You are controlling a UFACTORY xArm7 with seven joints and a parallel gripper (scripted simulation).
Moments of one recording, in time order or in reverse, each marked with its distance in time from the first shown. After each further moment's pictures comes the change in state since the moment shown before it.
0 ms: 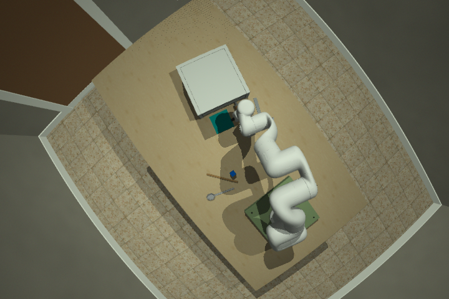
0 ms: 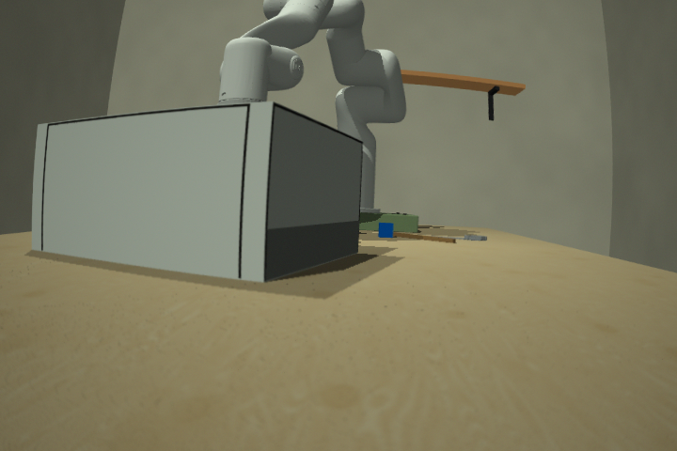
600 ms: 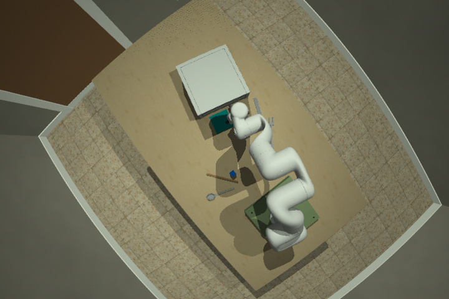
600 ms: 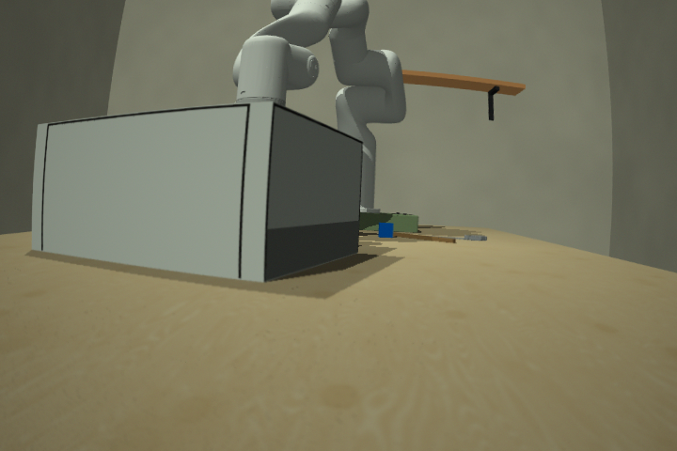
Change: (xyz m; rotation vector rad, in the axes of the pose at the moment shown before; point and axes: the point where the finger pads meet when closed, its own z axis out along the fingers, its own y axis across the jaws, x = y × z) arm 0.000 0.031 0.000 0.000 0.000 -0.001
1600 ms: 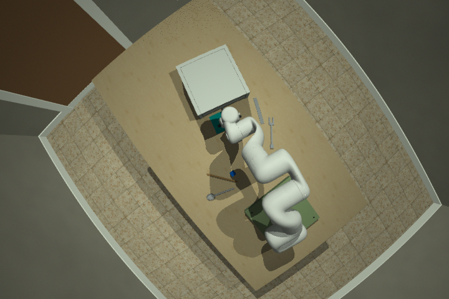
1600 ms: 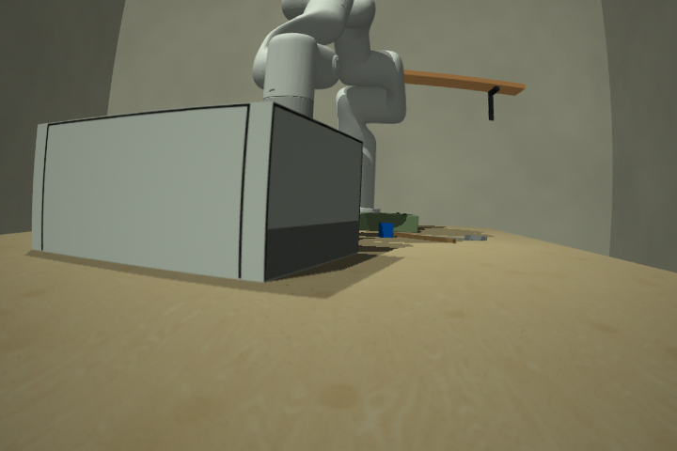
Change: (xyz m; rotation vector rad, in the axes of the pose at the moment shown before) arm 0.000 0.044 0.000 0.000 0.000 -0.001
